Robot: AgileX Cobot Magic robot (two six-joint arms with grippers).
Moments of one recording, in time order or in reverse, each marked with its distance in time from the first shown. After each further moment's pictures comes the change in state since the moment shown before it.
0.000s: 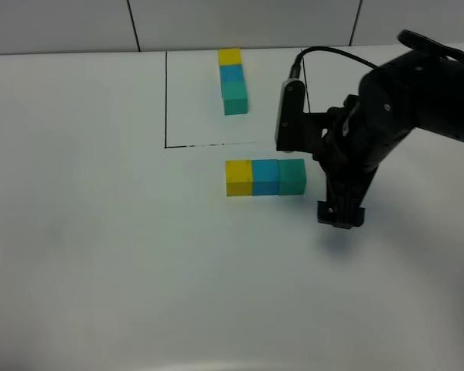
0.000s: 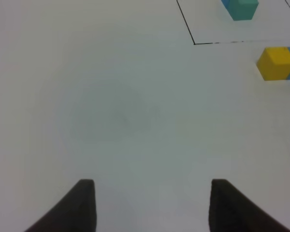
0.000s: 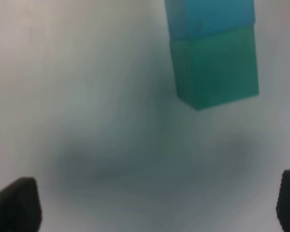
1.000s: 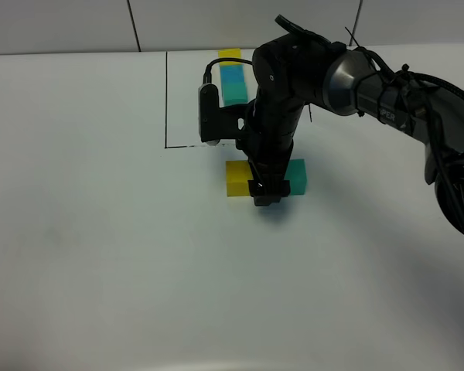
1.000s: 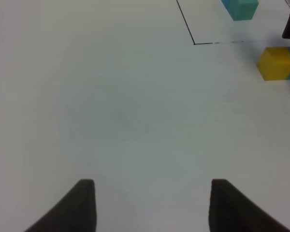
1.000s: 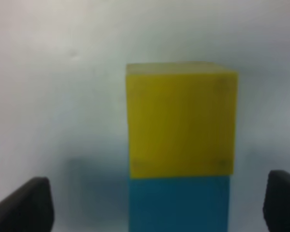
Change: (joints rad) left arm 0.000 0.000 0.000 0.000 0.000 0.000; right arm 0.066 0.452 -0.556 0.084 0.223 -0.140
